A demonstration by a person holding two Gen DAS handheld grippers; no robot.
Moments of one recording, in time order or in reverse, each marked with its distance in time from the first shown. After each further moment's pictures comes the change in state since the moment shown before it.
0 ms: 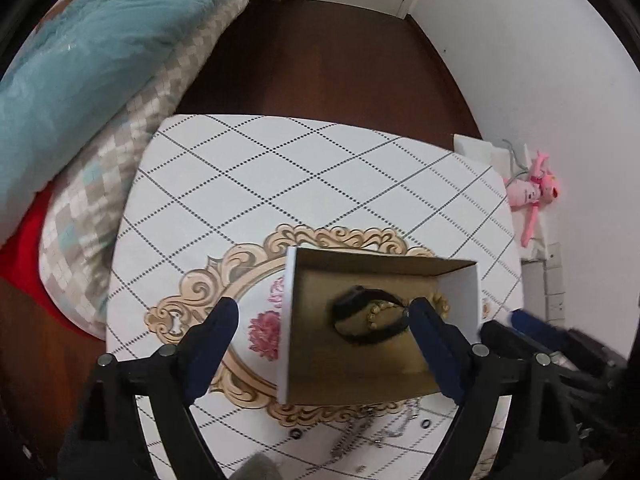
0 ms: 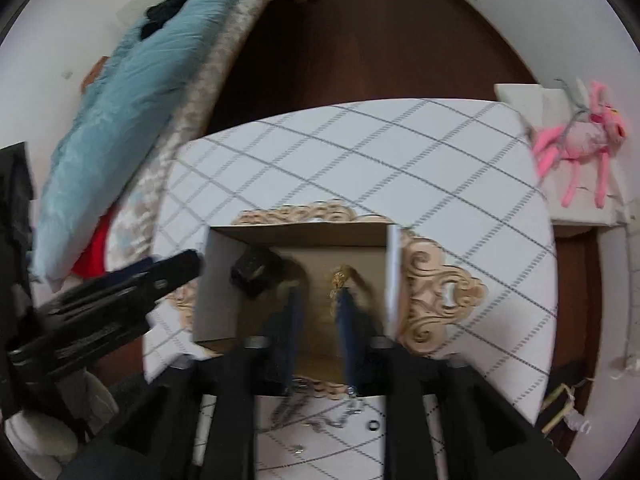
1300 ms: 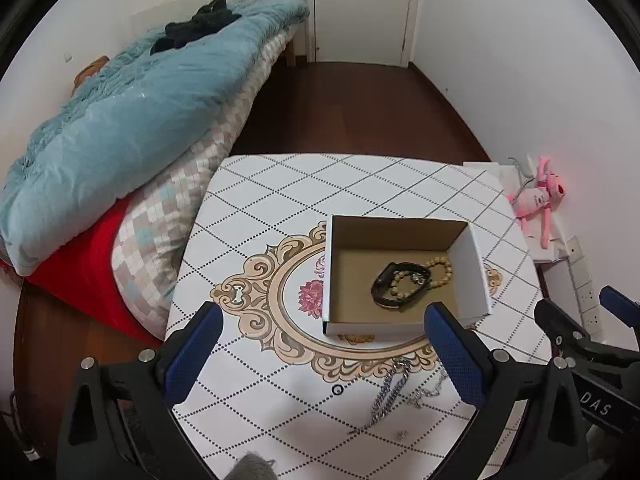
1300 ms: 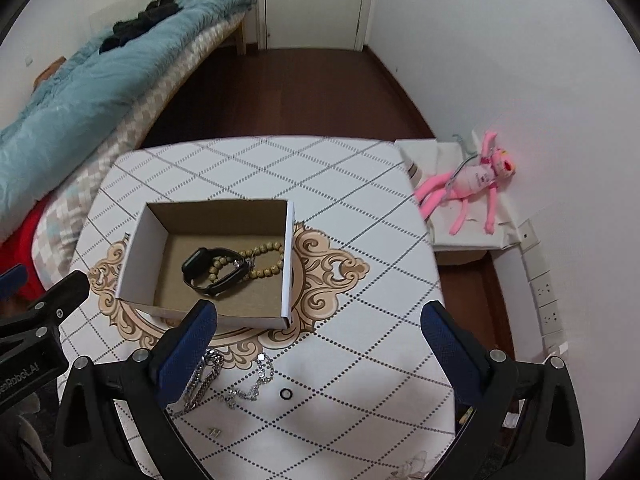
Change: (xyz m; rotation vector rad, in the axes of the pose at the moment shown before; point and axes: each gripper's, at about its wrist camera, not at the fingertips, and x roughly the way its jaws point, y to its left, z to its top) left arm -0.080 -0.008 -0.092 0.071 -0.255 0.133; right arm -0.075 0.018 -0.095 -0.036 -0.277 -0.368
